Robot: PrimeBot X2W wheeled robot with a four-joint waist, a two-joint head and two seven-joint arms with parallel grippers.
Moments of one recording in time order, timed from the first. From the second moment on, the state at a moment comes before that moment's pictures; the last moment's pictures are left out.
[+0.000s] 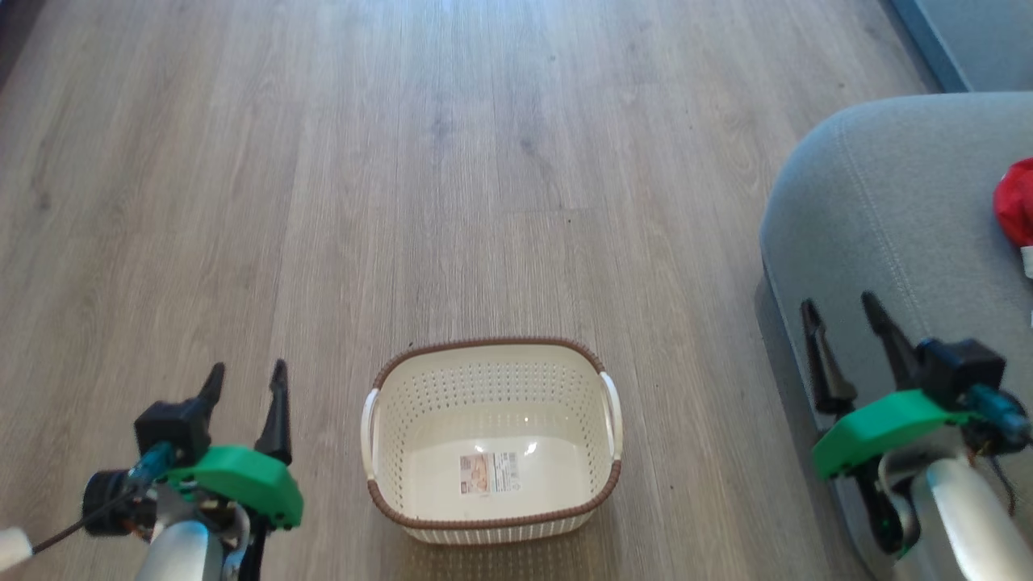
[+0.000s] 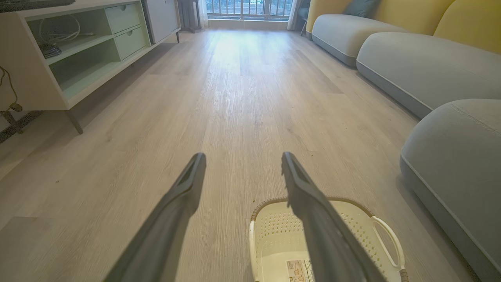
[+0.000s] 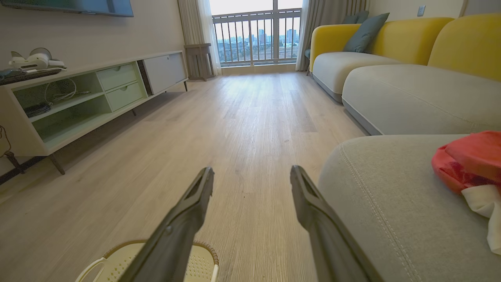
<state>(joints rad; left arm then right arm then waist) -0.15 0.12 -0.04 0.45 -0.21 -0.02 -0.25 -0.19 -0.18 0.04 0.42 0.27 0.13 -0.25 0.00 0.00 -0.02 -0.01</state>
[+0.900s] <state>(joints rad) -0.04 0.06 0.06 0.51 -0.13 -0.09 -0.24 -0.11 -0.15 0.06 0.53 0.25 0.13 -0.25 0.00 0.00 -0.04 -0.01</state>
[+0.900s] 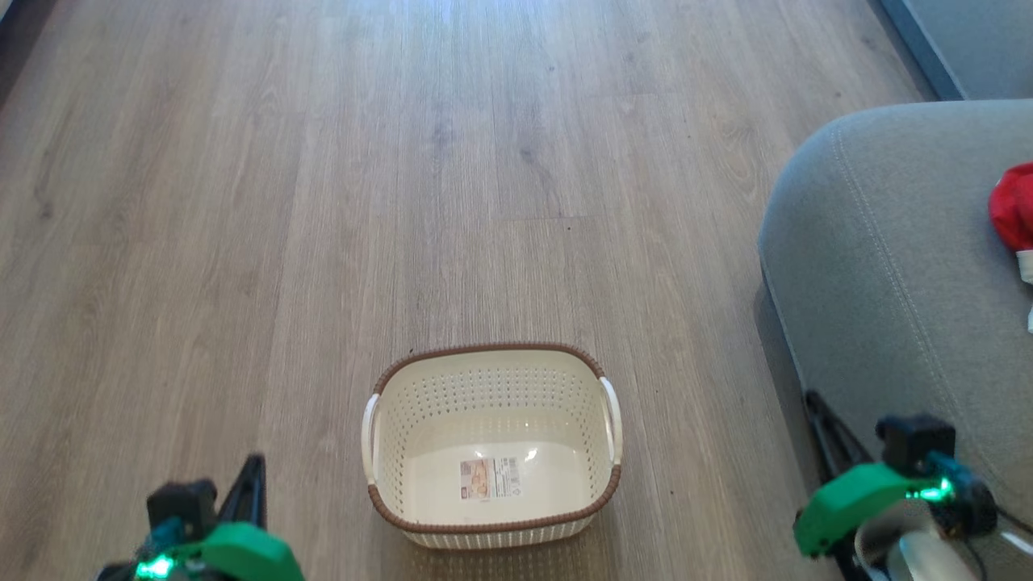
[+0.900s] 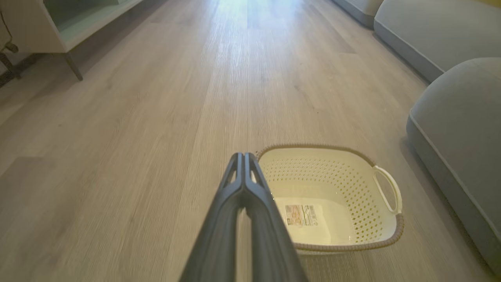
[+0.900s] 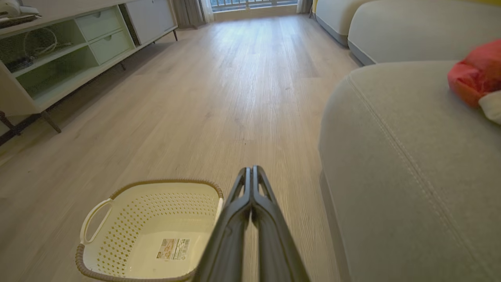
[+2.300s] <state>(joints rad) -0.03 0.05 0.07 0.44 -0.62 -0.09 -0.12 -0.09 -0.12 0.00 0.45 0.70 0.13 -0.13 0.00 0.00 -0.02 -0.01</state>
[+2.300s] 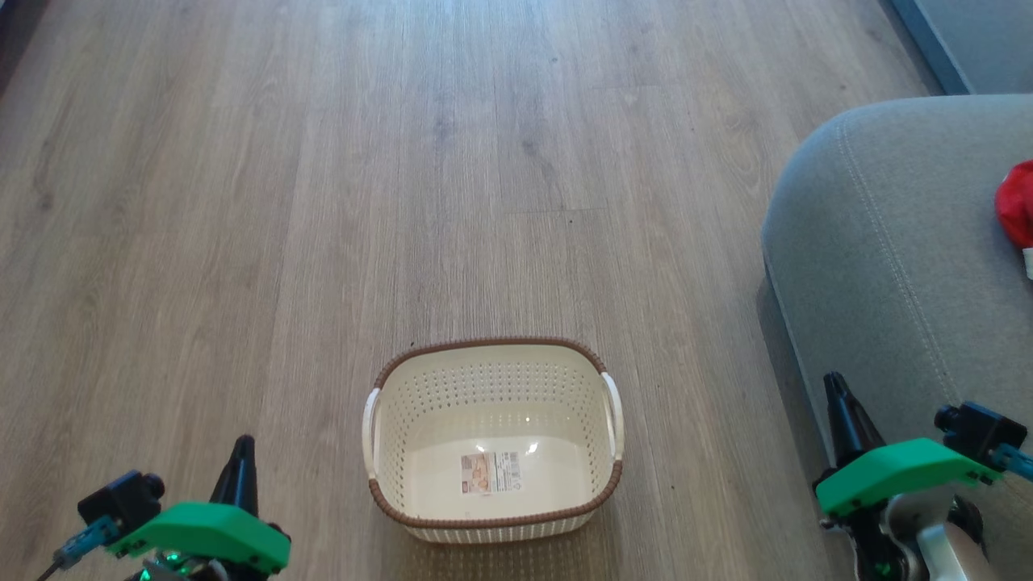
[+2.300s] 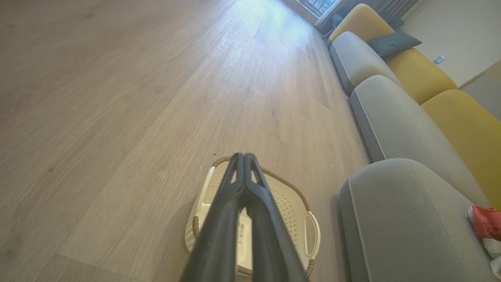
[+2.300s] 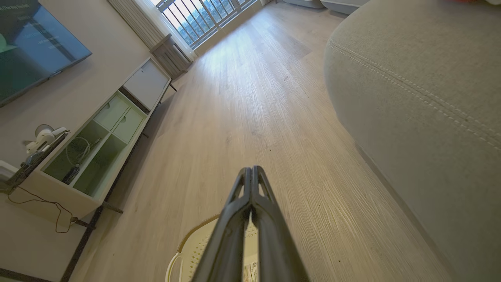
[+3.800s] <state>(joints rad) -0.04 0.05 0.07 0.35 -1.17 -0.11 0.01 -0.09 -0.08 -0.07 0.36 1.20 0.13 0.00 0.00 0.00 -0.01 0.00</state>
